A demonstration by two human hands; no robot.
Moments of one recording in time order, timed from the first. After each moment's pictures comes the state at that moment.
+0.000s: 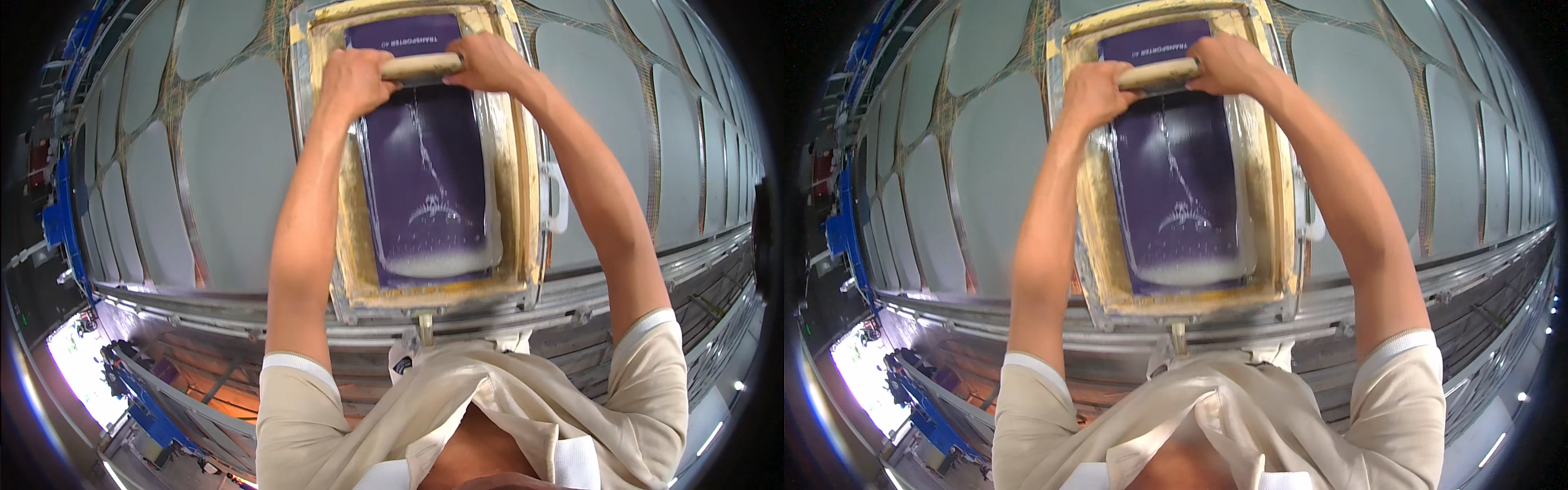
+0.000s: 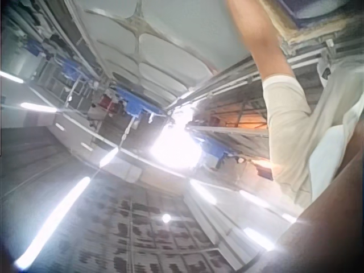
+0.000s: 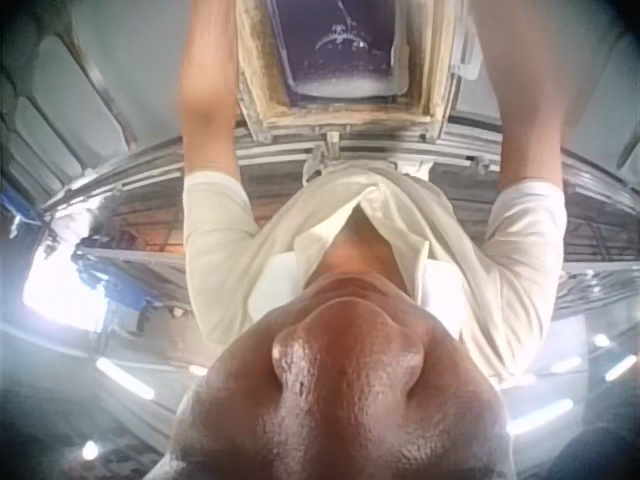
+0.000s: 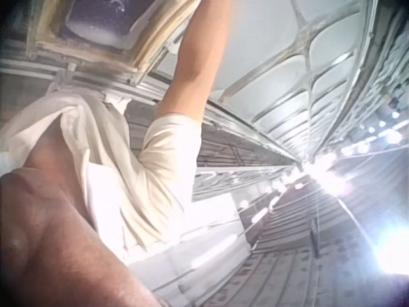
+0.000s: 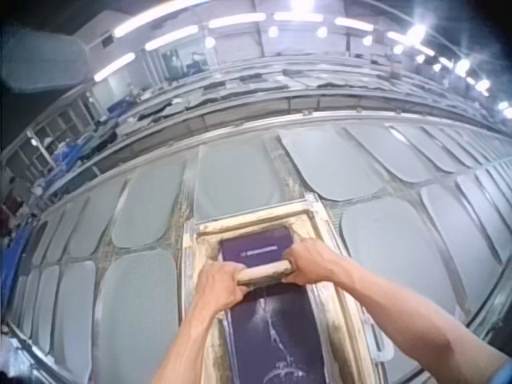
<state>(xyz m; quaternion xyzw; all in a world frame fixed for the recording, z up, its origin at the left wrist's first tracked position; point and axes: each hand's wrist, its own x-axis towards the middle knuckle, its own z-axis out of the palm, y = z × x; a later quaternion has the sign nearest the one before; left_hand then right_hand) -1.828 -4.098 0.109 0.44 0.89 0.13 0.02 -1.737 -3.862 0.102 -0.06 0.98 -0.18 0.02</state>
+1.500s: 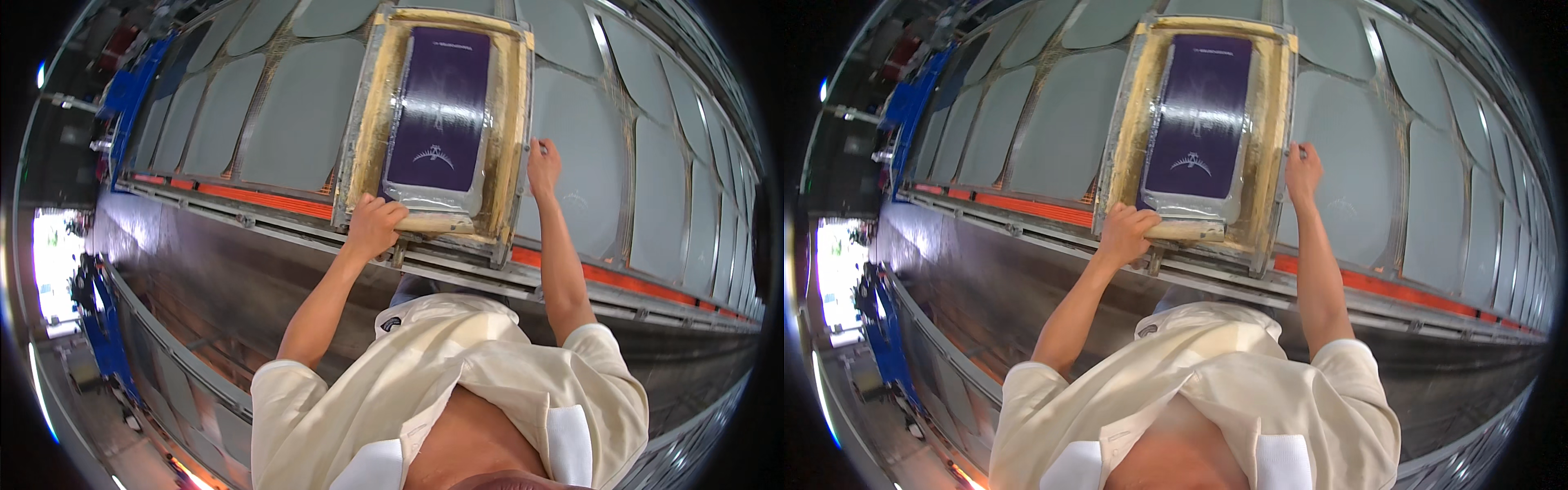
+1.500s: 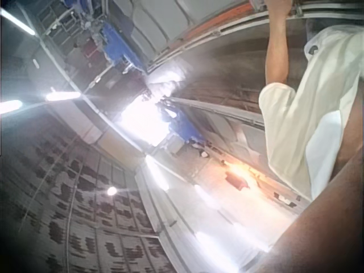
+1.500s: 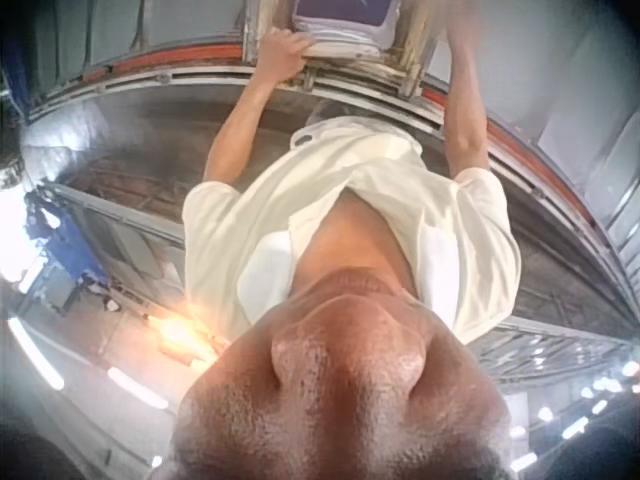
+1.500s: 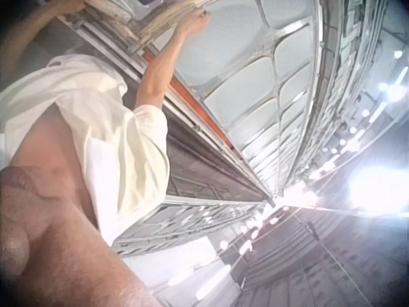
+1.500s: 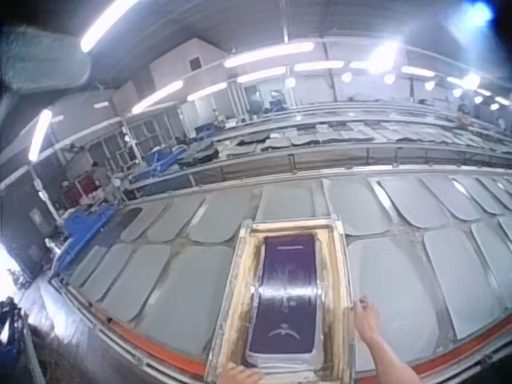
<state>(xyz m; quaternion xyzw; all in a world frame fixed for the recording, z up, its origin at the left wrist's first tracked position) -1.609 -4.564 0.138 0.40 0.90 0.16 -0.04 -1.654 -4.157 0.040 0.33 0.79 -0.48 -0.21</state>
